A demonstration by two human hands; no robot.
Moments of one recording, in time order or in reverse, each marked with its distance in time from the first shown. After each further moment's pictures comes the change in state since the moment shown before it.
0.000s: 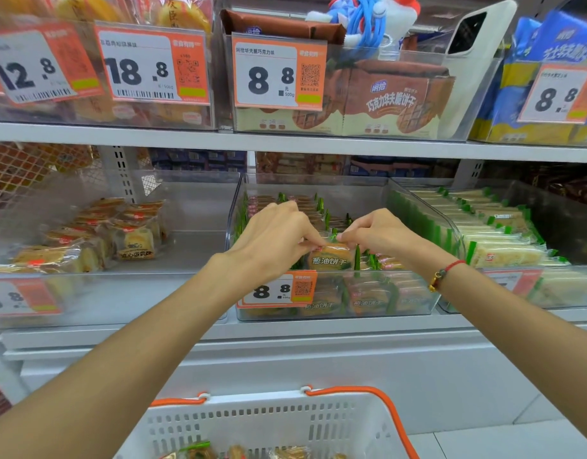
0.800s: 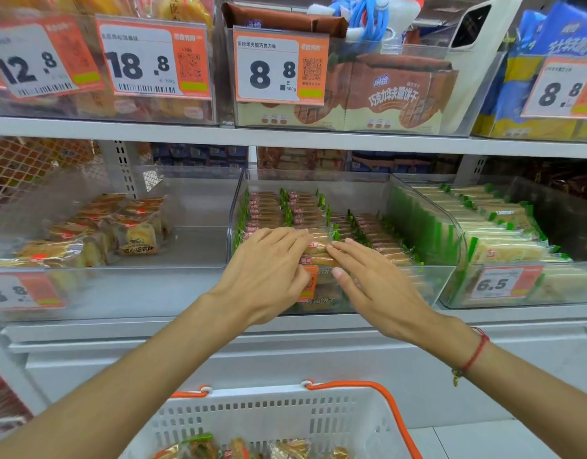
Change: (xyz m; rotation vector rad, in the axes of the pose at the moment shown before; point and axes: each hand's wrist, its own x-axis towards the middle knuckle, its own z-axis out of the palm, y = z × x) left_hand -0.041 -0.008 0.033 0.236 0.153 0.116; right_hand -0.048 0.056 0.043 -0.519 0.117 -0.577
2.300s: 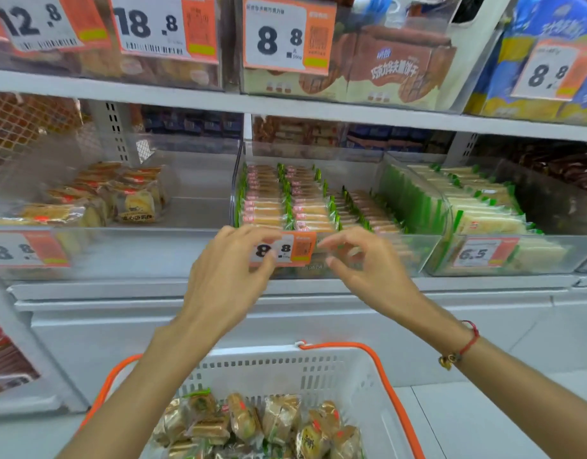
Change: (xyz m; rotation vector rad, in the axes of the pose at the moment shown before) left_hand -0.061 0.015 -0.028 -0.401 0.029 -0.501; right_hand -0.022 -0.038 -0.009 0.443 0.190 0.120
